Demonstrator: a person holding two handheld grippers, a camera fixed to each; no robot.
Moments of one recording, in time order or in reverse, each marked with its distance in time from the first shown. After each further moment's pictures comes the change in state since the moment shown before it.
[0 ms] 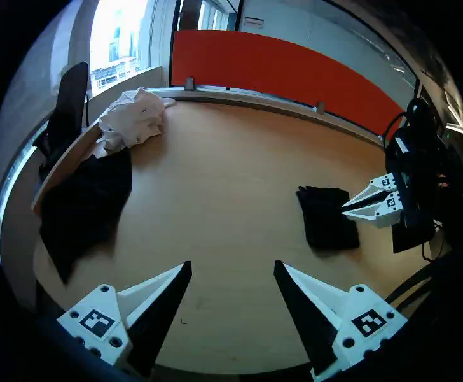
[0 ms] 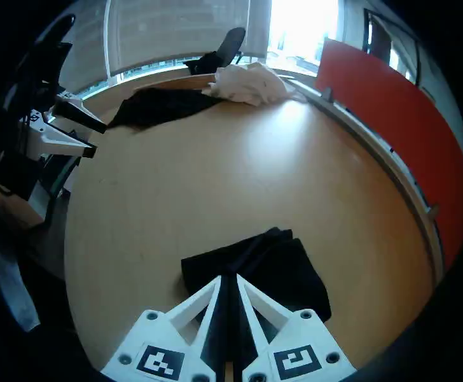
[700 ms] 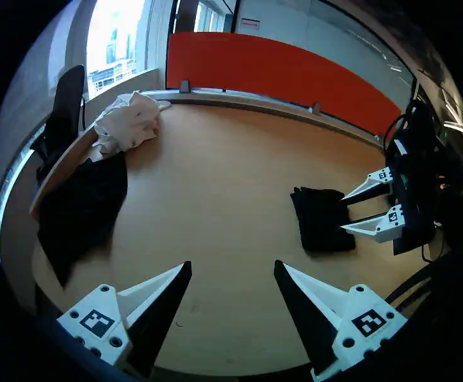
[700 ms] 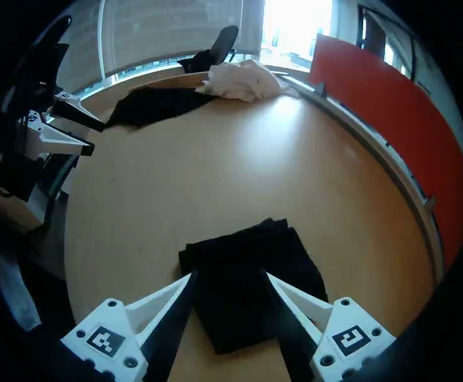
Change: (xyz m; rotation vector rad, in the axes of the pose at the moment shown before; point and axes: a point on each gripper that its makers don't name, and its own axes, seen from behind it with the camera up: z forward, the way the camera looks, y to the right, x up) left arm 0.005 0.009 0.000 -0.014 0.009 0.010; right arm -0.010 0.003 -0.008 -0.020 -0.012 0.031
